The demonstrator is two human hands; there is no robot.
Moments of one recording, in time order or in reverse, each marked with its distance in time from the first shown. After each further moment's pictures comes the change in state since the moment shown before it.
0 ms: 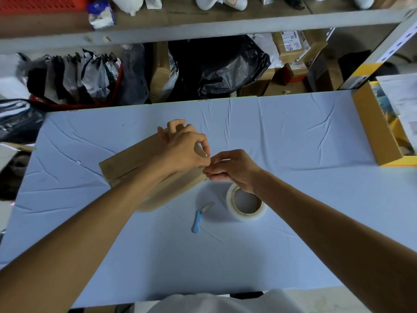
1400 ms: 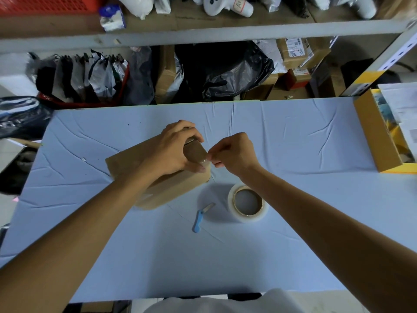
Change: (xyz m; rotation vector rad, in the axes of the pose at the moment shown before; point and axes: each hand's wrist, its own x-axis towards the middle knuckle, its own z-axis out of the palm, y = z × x) left_hand -0.012 -0.025 -0.014 -0.113 0.078 0.162; right_hand -0.002 -0.027 0.017 -0.475 0.346 -0.272
